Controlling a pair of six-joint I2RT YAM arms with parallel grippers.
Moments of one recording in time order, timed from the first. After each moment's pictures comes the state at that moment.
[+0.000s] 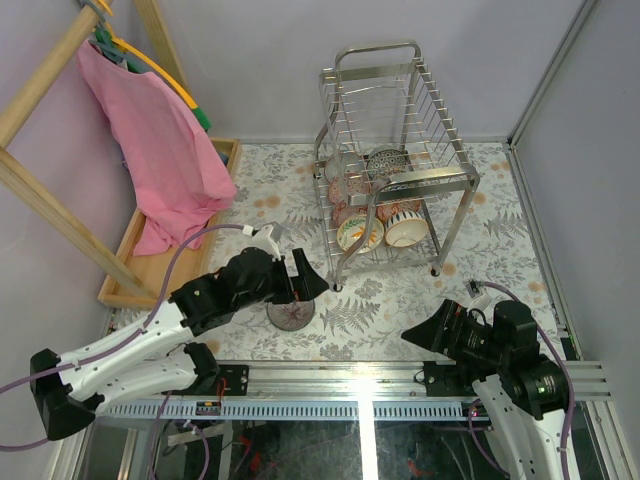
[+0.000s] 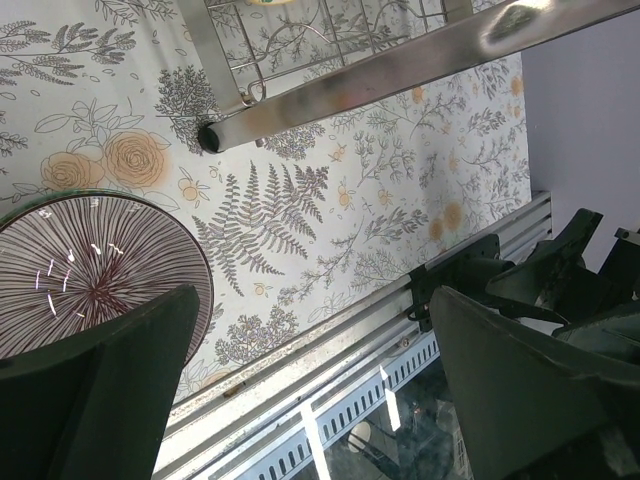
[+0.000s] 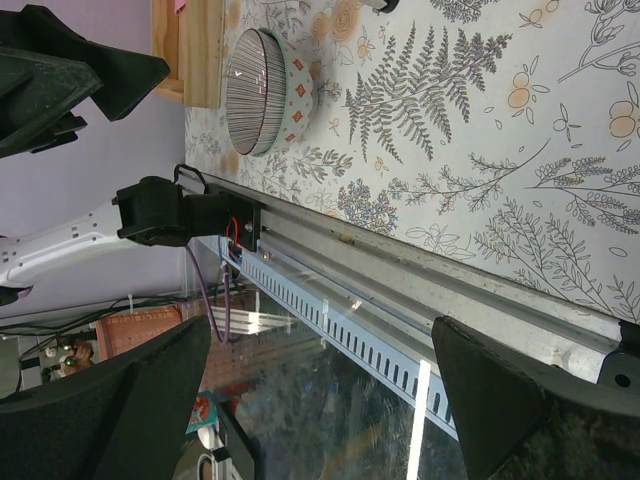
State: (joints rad) left arm -0.93 0.87 0.73 -0.43 -0.07 -0.93; right arm 0.24 0.05 0.54 -1.10 -0.64 0.79
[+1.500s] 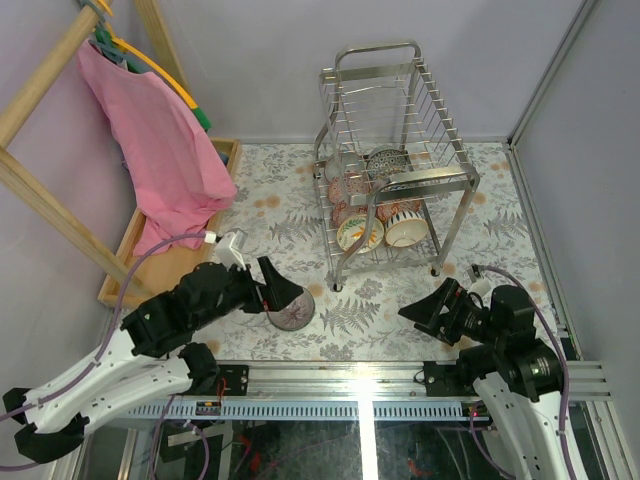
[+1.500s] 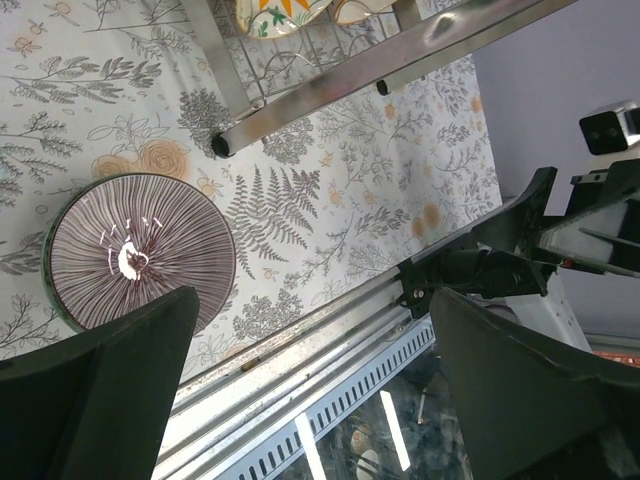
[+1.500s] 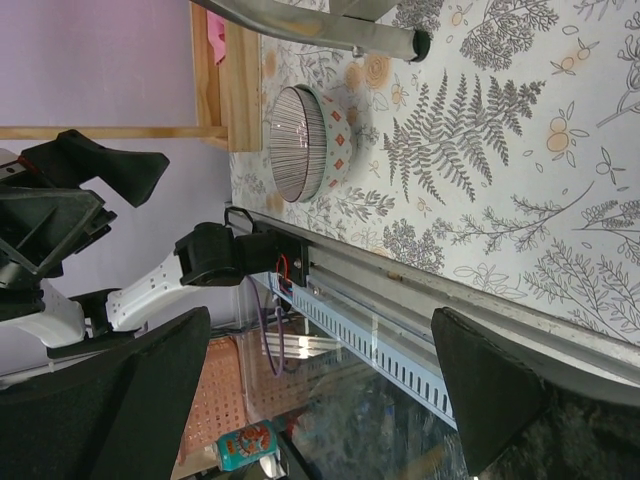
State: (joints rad) left arm -0.94 0.58 0.74 -0.61 -0.12 -0.87; right arm 0.24 0.17 0.53 -0.91 -0.61 0.96
